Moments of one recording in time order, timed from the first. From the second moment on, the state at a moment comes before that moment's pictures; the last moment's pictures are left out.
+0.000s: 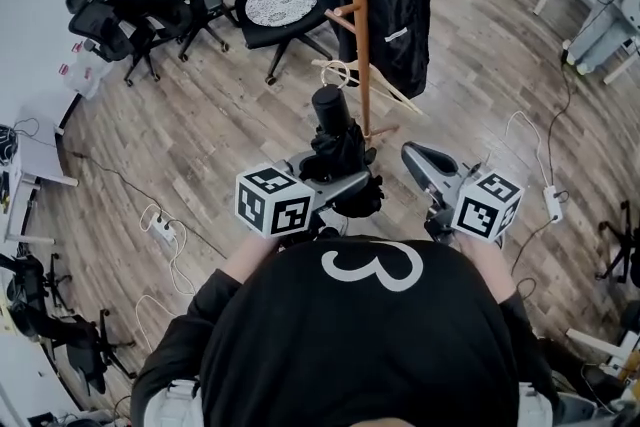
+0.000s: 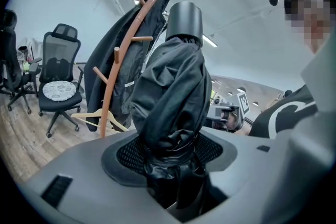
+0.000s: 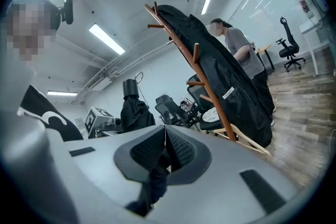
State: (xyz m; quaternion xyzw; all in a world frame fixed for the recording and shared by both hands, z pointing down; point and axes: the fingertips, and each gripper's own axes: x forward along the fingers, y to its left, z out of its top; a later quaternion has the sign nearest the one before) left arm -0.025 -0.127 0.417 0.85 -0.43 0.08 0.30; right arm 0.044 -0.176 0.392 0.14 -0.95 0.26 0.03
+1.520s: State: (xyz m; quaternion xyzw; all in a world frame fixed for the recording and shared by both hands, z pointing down) left arm -0.117 -0.278 0.485 0.88 -0.29 0.14 0.34; right arm -0.026 -0.283 0.457 0.31 -0.89 0.33 0.03
